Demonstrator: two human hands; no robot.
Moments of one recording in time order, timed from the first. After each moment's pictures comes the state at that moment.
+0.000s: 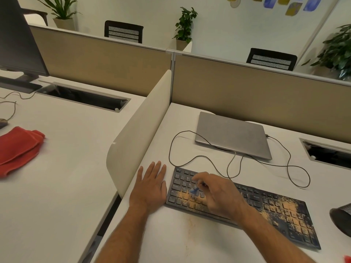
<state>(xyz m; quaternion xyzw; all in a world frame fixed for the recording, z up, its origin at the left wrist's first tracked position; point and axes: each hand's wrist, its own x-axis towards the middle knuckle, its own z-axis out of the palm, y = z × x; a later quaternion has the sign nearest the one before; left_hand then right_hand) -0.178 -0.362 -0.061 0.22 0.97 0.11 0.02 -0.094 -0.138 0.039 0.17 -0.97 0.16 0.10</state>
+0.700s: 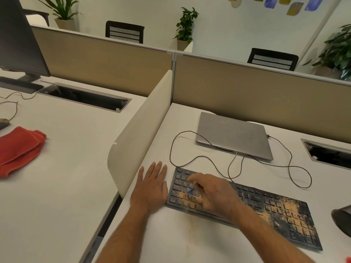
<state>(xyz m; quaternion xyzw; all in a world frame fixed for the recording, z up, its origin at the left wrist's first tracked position) -0.178 -0.361 -0.061 0.21 0.97 0.11 0.02 -0.099 -0.148 0.040 0.19 -0.96 0.16 0.10</state>
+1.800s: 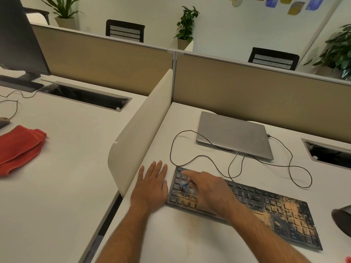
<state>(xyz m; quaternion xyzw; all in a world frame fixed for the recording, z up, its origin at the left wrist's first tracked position) -0.178 -0.362 -0.064 0.21 0.97 0.12 0.00 -0.106 -0.158 0.032 0.21 -0.96 0.14 0.11</state>
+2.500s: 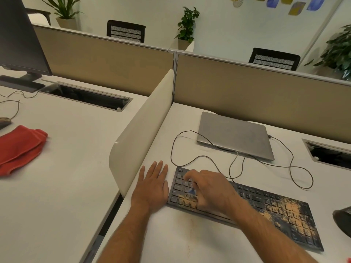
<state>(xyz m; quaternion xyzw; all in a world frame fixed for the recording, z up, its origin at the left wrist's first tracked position) -0.179 -0.361 -0.066 0.21 0.97 0.12 0.00 -0.112 -0.159 0.051 0.23 -0.97 0.10 0.09</state>
